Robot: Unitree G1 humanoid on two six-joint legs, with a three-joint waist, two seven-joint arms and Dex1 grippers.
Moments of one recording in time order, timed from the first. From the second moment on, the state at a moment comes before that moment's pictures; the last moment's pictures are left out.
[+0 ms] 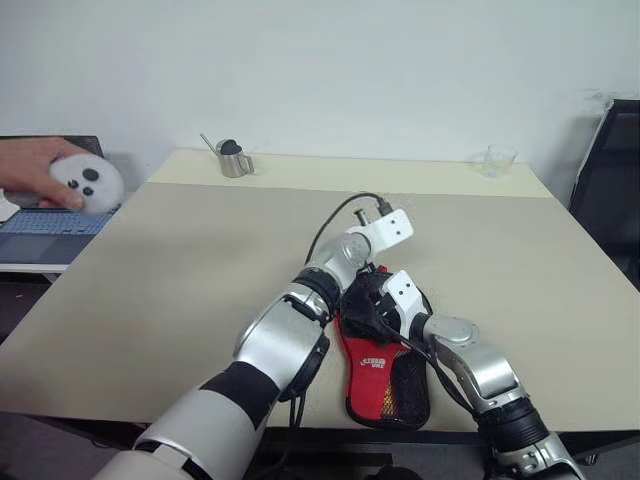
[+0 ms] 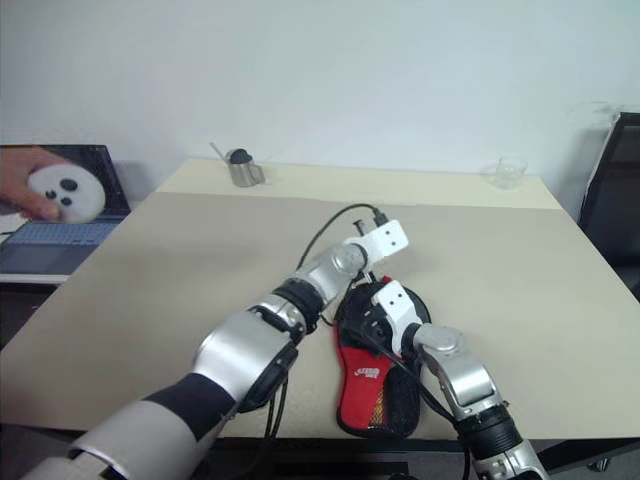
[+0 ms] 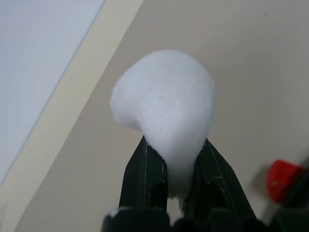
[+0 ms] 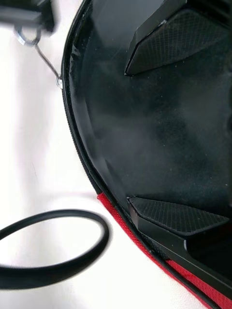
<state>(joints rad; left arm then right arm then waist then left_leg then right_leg) -1.38 -0.07 -0.28 1.41 0.47 -0.01 -0.23 -0.42 -0.23 0.24 0.00 0.09 0.57 0.58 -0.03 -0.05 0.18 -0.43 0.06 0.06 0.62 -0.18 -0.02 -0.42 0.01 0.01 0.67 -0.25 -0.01</state>
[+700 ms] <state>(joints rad) -1.36 -0.16 -0.36 1.41 0.52 -0.07 -0.23 -0.38 -0.23 0.23 -0.09 0.09 0.64 0.54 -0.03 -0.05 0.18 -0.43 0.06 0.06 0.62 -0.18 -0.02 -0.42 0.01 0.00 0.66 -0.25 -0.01</state>
